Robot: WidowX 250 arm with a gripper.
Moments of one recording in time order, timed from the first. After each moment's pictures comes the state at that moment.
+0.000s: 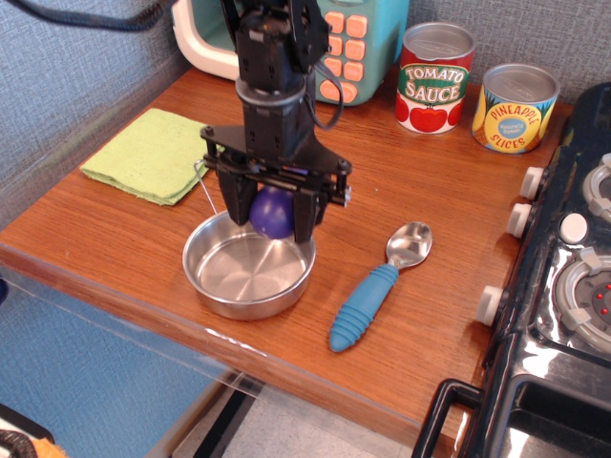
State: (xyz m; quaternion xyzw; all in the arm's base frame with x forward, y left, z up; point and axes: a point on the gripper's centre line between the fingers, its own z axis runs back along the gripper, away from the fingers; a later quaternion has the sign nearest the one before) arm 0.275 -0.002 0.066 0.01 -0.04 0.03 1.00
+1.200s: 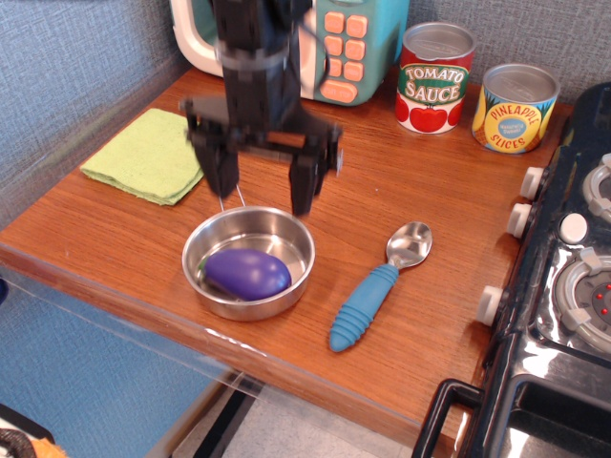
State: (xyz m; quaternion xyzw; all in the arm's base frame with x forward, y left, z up) arm 0.275 0.004 0.104 0.00 -0.06 0.06 1.00
